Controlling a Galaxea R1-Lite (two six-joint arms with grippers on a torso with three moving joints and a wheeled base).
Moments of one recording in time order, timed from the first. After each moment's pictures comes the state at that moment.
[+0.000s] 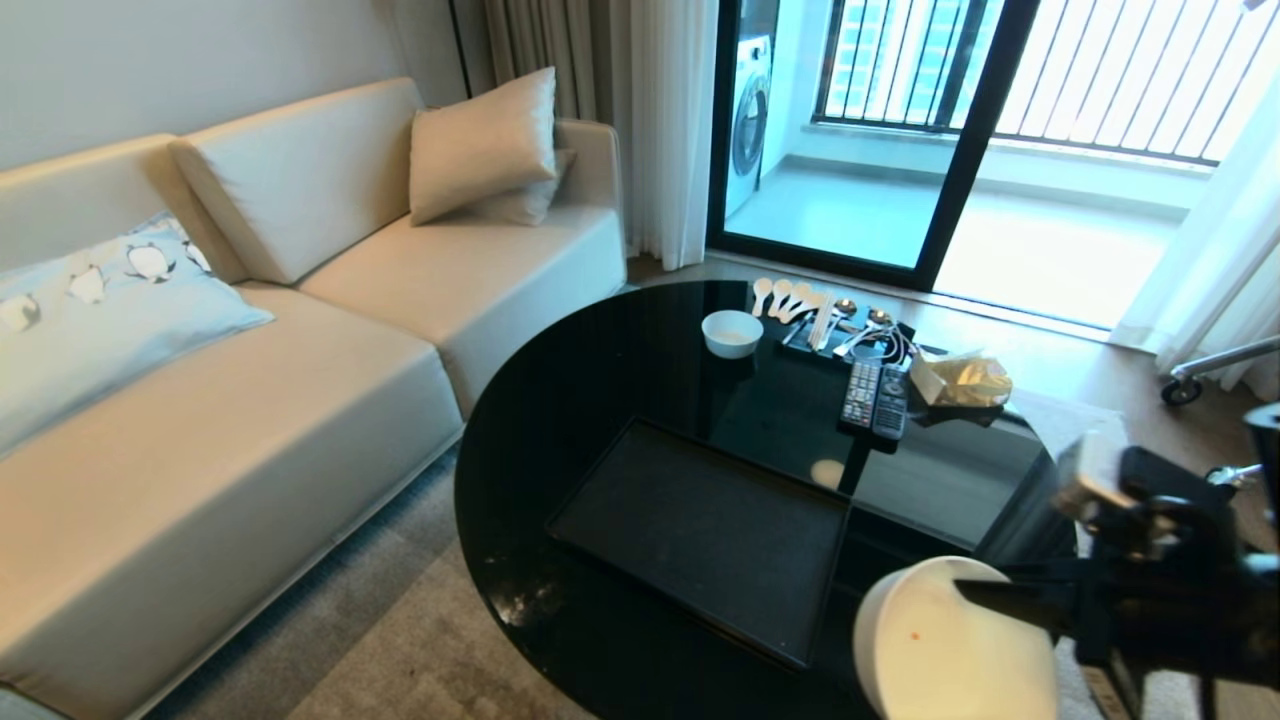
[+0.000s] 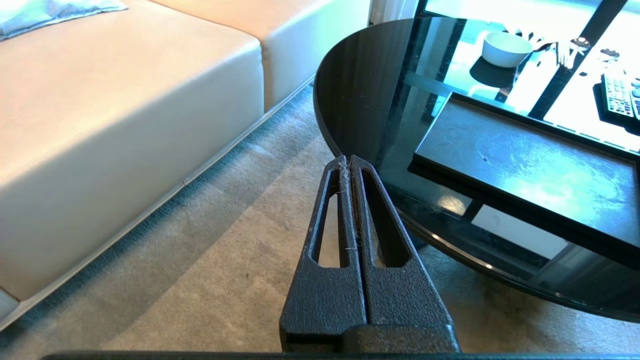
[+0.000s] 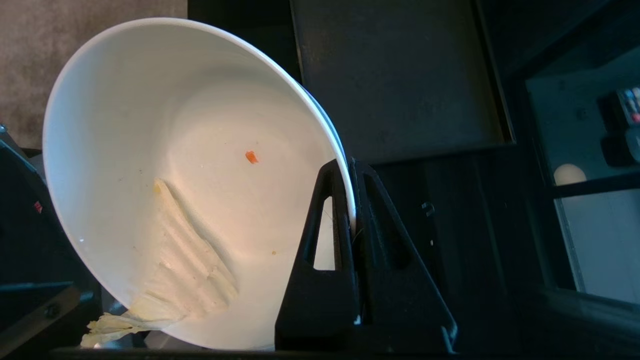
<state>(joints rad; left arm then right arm) 0.00 0.00 0.00 -0.01 0.01 -0.10 0.44 1.30 -0.56 -0.12 0.28 -0.41</state>
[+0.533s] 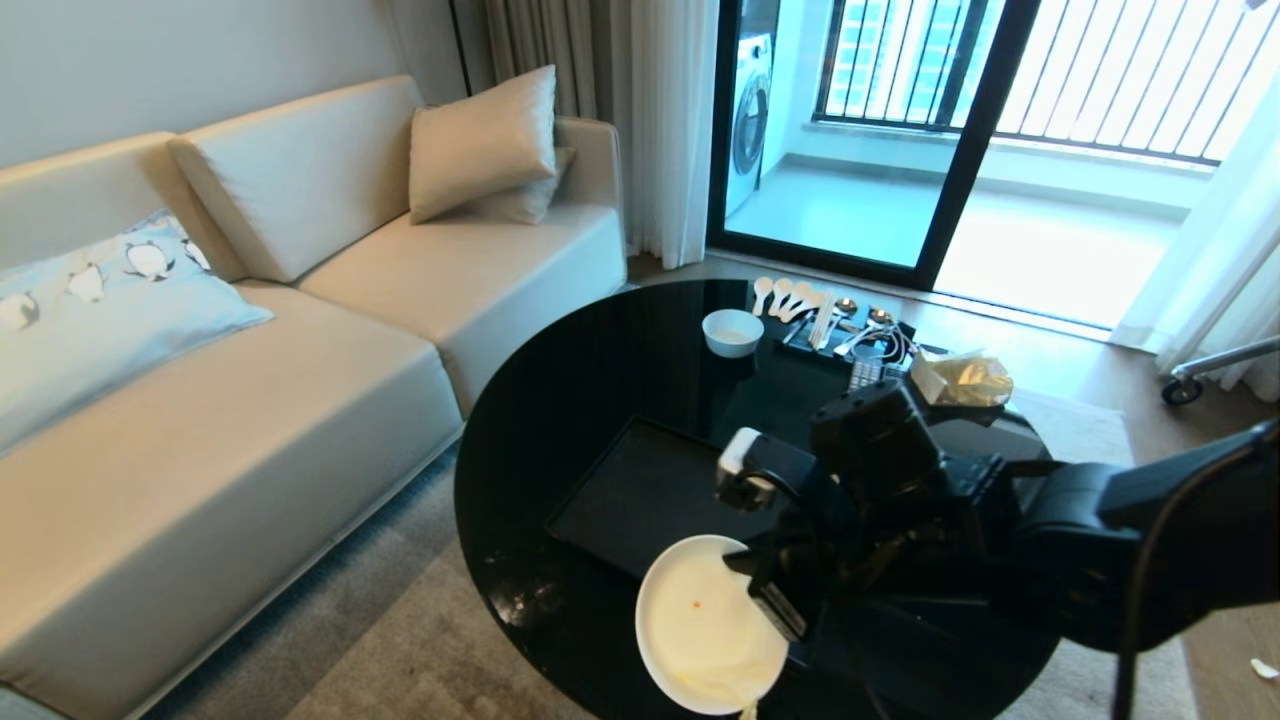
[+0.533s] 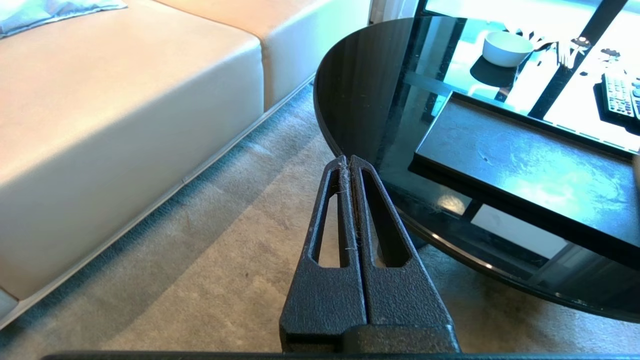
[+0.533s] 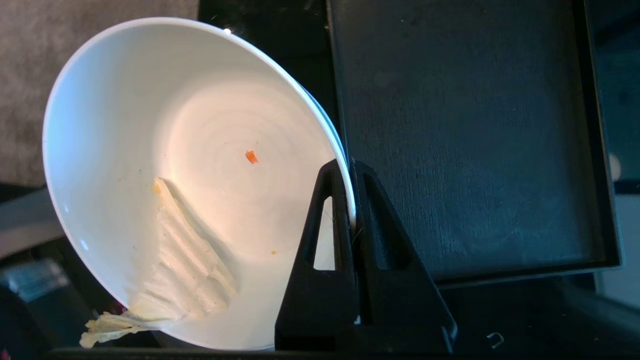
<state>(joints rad) 0.00 0.00 0.00 -0.01 0.01 -0.10 0.74 1.86 -0.94 -0.24 0.08 -0.27</state>
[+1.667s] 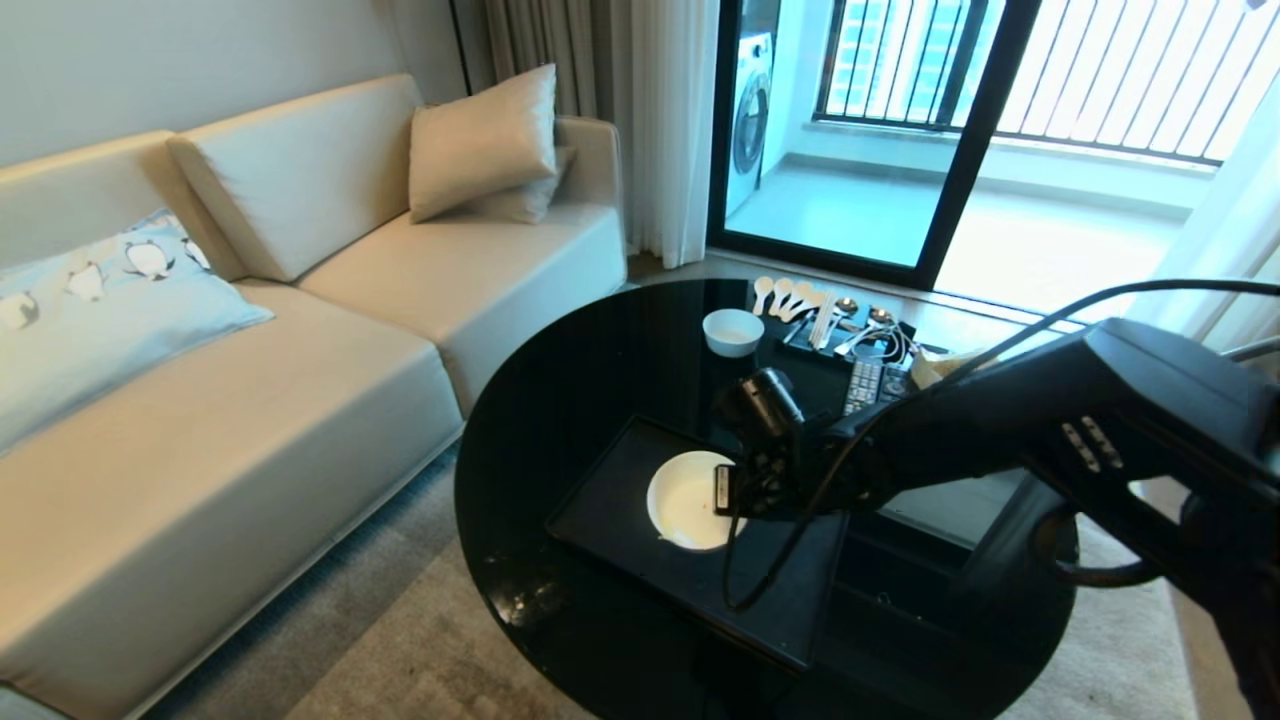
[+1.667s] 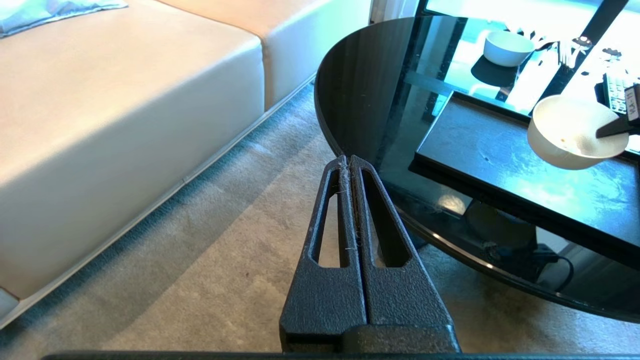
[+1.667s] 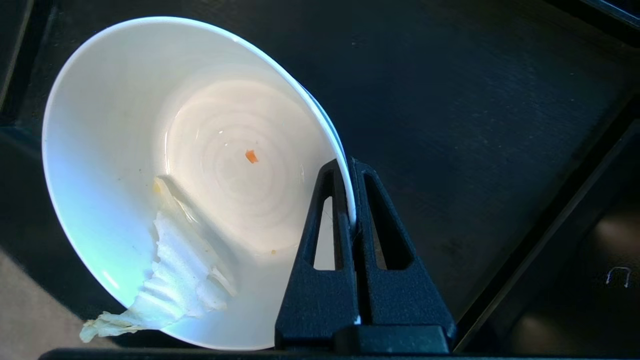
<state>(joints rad) 0.00 0.00 0.00 -0.01 0.01 -0.10 0.61 2.29 -1.46 0.05 -0.25 0.54</state>
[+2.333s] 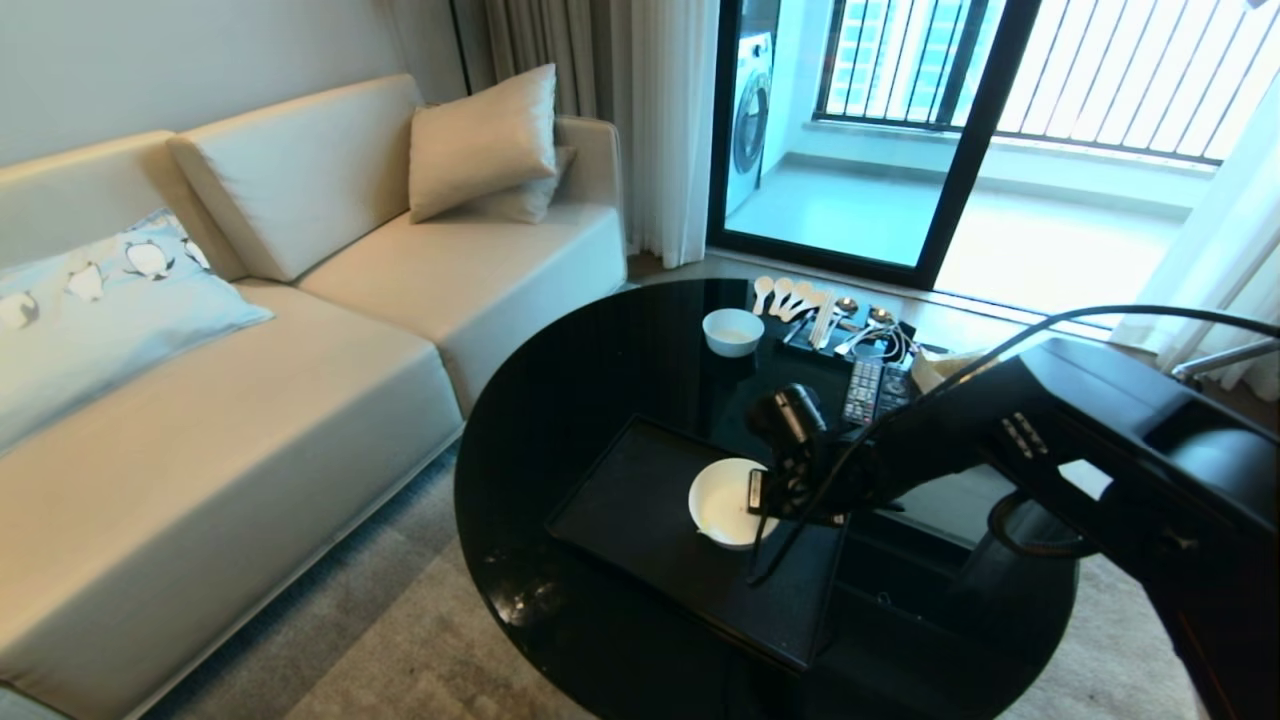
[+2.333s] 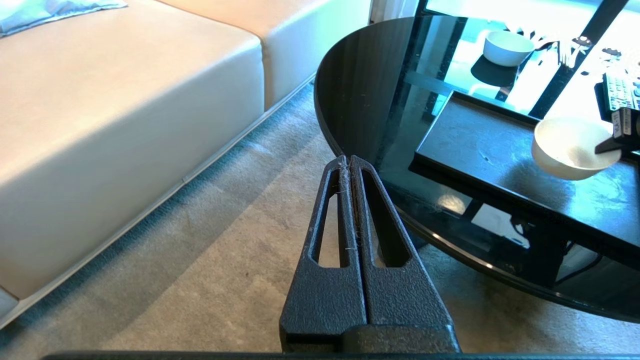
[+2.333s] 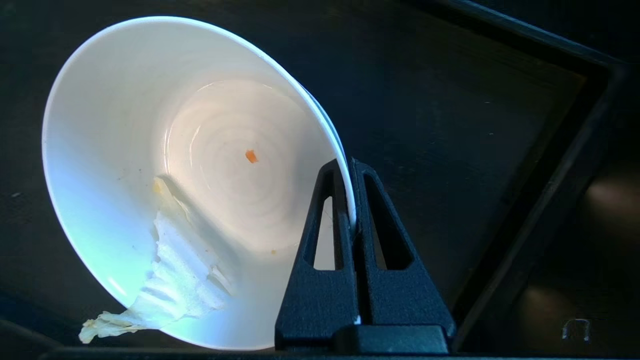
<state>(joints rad) 0.00 0.00 0.00 -0.01 0.01 -0.10 0.48 2.40 -1.47 -0.01 -0.25 0.54</state>
